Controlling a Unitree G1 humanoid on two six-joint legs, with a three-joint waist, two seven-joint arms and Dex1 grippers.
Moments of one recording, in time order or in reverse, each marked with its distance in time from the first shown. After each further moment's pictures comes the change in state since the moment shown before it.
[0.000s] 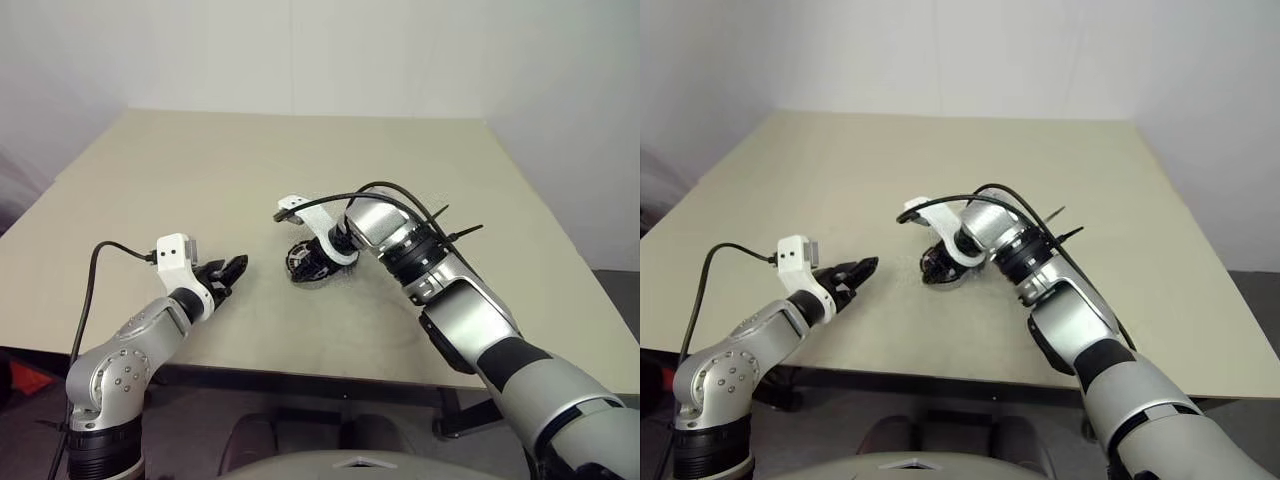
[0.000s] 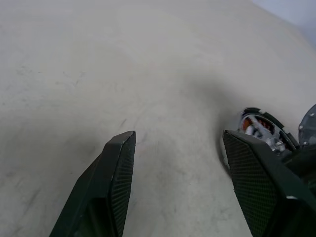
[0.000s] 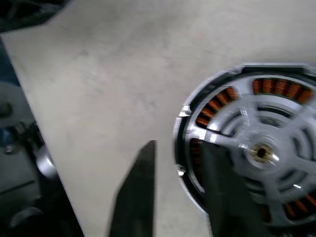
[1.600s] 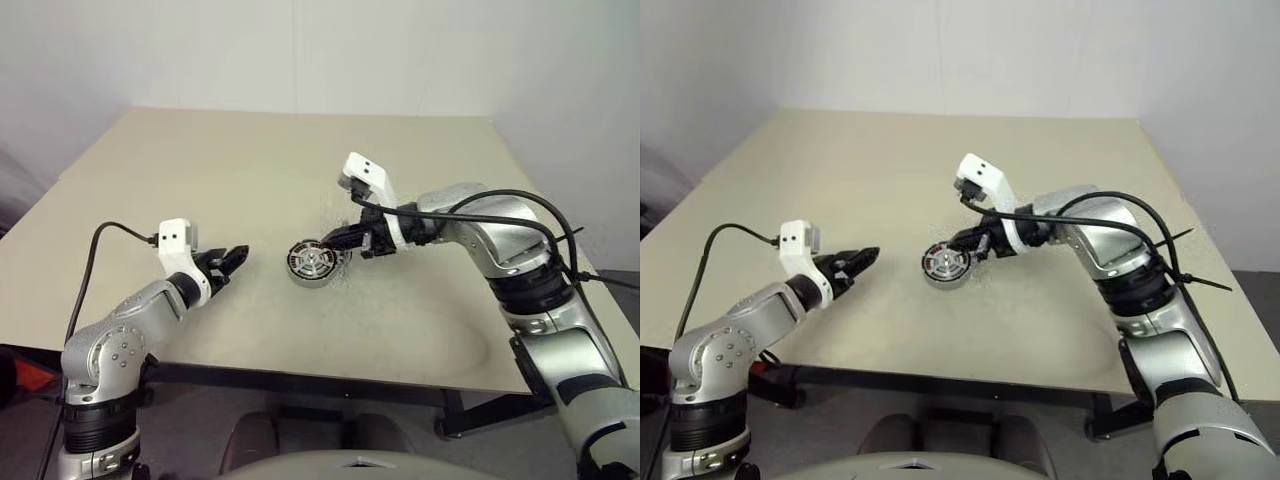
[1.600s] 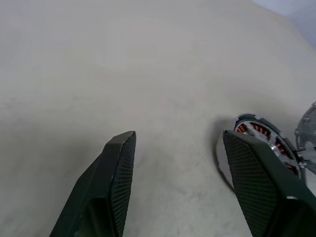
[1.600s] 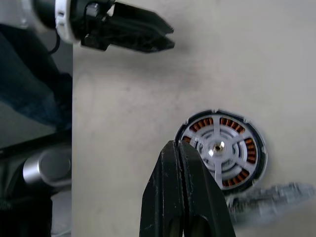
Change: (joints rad) left arm -0.093 0.057 0.017 0.067 0.027 0.055 -0.091; right arm 0.254 -0.401 -0.175 -0.578 0.347 -0.292 -0.021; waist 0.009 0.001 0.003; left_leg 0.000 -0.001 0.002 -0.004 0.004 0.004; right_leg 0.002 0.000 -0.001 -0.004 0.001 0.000
